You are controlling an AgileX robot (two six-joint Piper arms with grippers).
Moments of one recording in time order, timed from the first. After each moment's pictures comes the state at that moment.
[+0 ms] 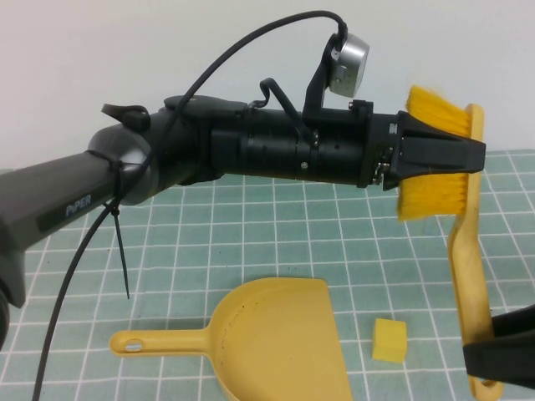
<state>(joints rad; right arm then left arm) -0.05 1.10 -0.58 1.21 1.24 -1.15 -0.55 1.99 -1.58 -1.83 1.32 0.97</state>
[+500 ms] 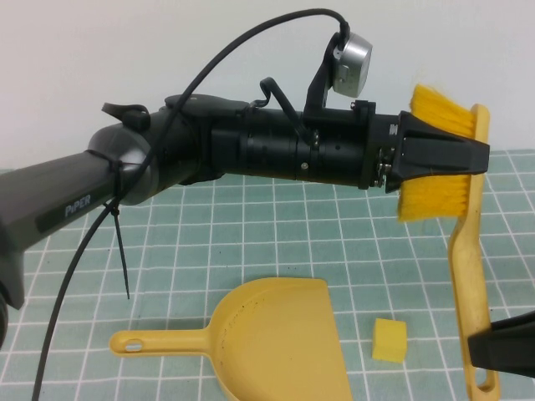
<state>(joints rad) -0.05 1.10 -0.58 1.18 1.21 -1.14 -0.55 1.99 -1.58 -1.81 1.32 0.93</state>
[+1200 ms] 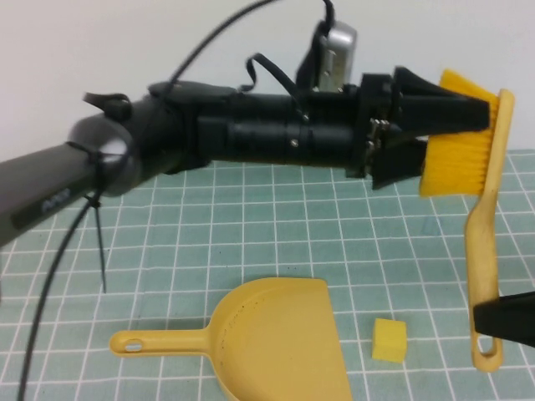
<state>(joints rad) -0.05 1.10 -0.58 1.17 1.04 -1.06 -0.52 1.94 -1.58 -1.72 1.32 0.72</state>
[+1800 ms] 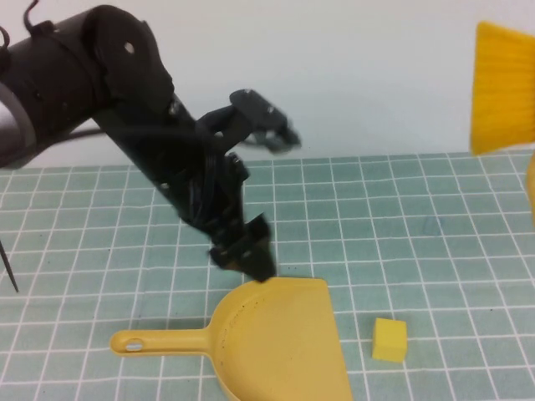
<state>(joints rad) -0.05 1.05 -0.91 0.72 1.14 -0.63 -0.49 1.73 -1.58 -0.35 1.32 0.65</state>
